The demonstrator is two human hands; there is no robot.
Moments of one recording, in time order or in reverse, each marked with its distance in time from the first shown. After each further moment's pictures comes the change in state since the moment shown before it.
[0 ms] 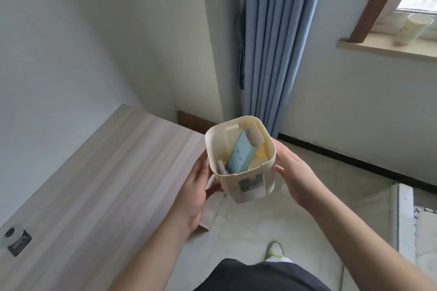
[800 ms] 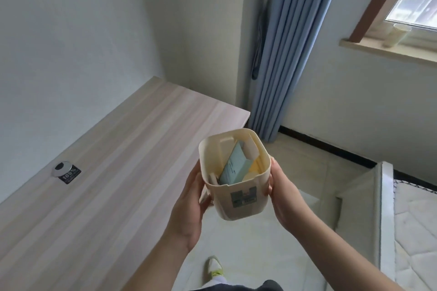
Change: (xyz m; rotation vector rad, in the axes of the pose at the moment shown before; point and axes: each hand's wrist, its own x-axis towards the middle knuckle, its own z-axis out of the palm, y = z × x) left_hand -0.230 -0.062 -0.138 -0.114 -0.090 0.074; right_hand -0.210 0.078 0.178 0.031 0.017 0.044
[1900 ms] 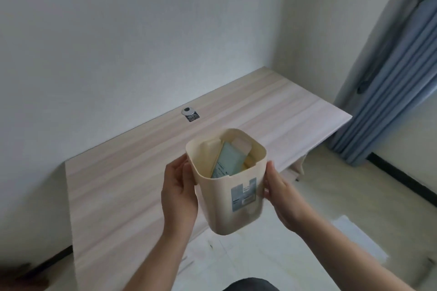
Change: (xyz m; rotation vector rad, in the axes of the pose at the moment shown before) left_hand -0.252 -0.013 -0.134 0.308 1.021 0.447; right_hand -0.143 0.059 0.184 -0.176 -0.599 -0.020
